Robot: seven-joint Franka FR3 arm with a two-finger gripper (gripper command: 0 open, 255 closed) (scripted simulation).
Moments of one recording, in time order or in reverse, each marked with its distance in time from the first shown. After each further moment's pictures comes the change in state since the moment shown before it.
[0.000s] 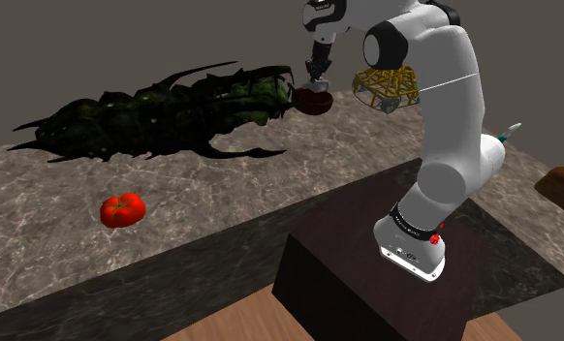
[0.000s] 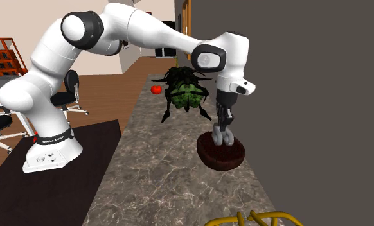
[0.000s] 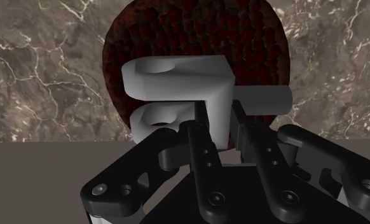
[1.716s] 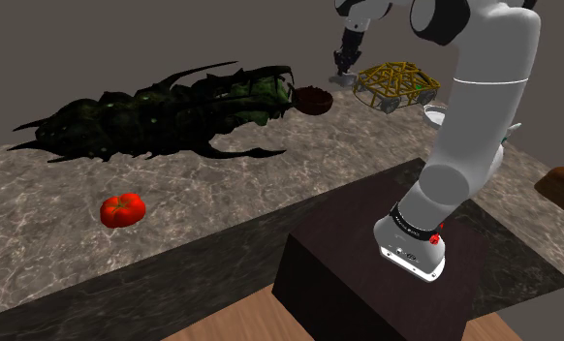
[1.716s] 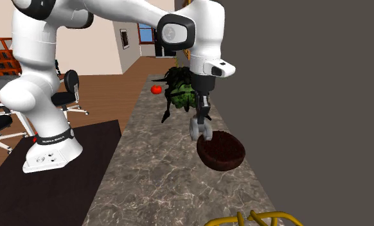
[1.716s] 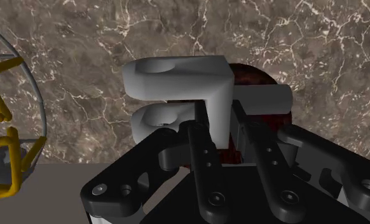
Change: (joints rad) arm 0.050 -0.381 -0.088 -0.411 -0.118 0.042 -0.080
